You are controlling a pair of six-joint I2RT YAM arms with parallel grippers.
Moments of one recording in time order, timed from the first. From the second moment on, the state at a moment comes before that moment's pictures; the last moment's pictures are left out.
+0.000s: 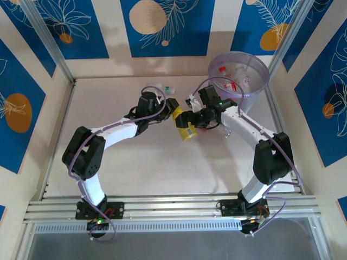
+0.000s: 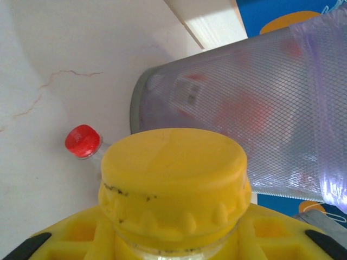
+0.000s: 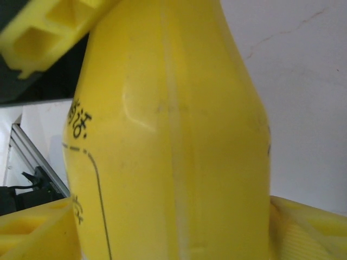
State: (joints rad) left arm -0.58 1.78 1.15 0.27 0.32 -1.17; right arm 0.43 1.64 1.30 -0.69 -0.57 0.29
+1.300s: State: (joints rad) left arm -0.53 1.41 0.93 0.02 0.23 -0.91; right arm 0.21 1.39 1.59 -0.83 -0.33 0.21
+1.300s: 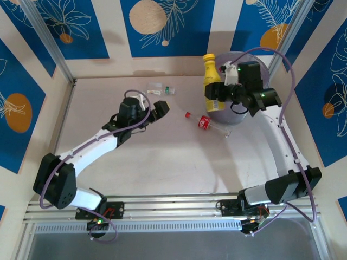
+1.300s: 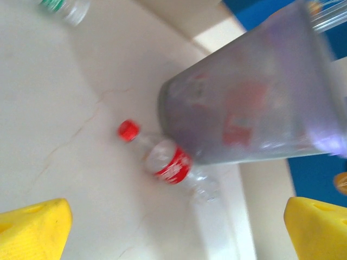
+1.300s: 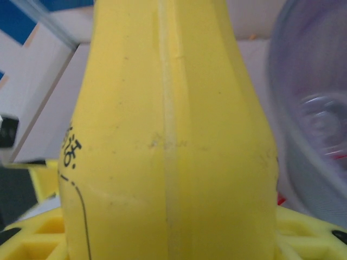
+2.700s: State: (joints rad) left arm -0.59 1.32 0.83 -0.18 0.10 -0.83; right arm 0.01 1.82 1.85 -0.75 -0.18 0.15
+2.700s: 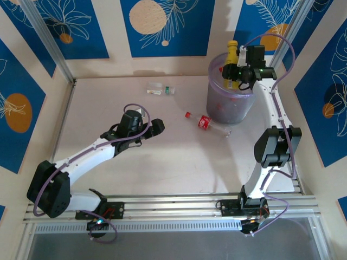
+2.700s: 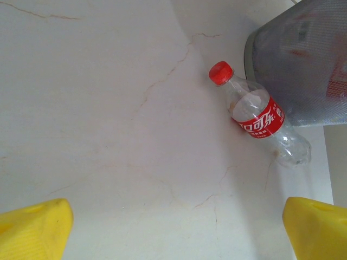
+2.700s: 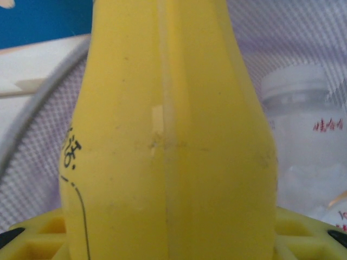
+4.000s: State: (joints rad) left arm -0.59 1.43 0.92 -0.18 0.10 -0.78; right arm 0.05 1.59 1.94 -0.87 -0.18 0.09
